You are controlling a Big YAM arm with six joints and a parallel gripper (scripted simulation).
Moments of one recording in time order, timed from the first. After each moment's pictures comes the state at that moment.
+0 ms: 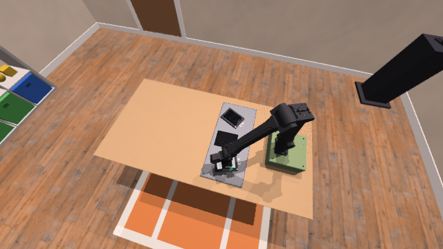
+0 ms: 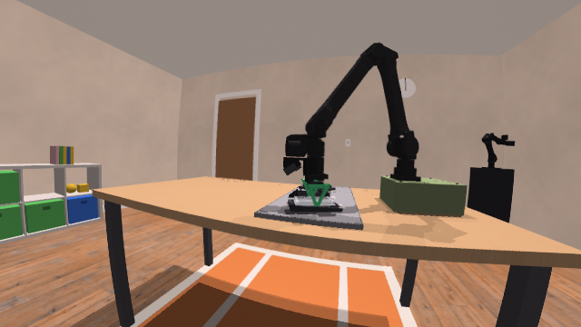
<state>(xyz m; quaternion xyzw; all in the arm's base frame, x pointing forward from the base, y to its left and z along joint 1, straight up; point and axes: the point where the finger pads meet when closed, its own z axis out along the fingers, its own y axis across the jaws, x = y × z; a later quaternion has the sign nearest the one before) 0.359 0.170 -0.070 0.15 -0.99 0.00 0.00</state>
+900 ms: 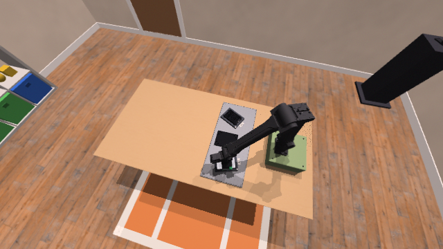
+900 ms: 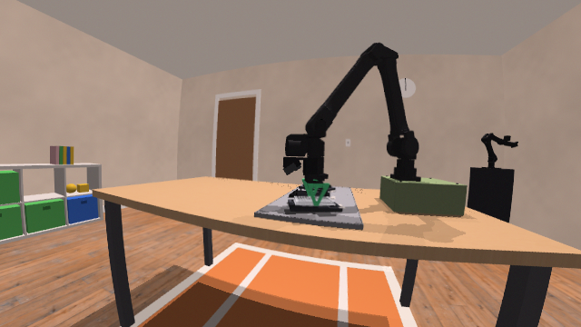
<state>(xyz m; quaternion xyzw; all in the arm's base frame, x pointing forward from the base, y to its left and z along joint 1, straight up) 0.359 0.171 -0.069 0.15 -0.99 0.00 0.00</state>
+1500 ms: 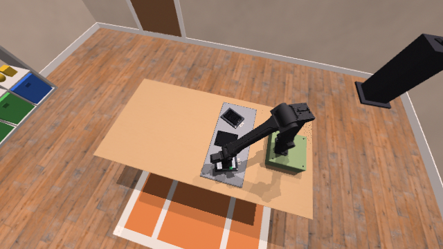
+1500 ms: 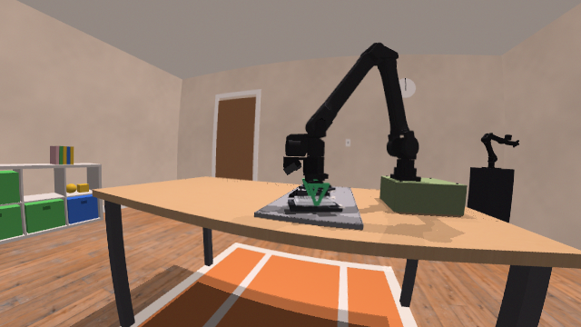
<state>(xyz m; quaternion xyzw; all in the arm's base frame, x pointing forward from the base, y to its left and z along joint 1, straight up) 0.359 0.170 -0.069 0.15 -0.99 0.00 0.00</state>
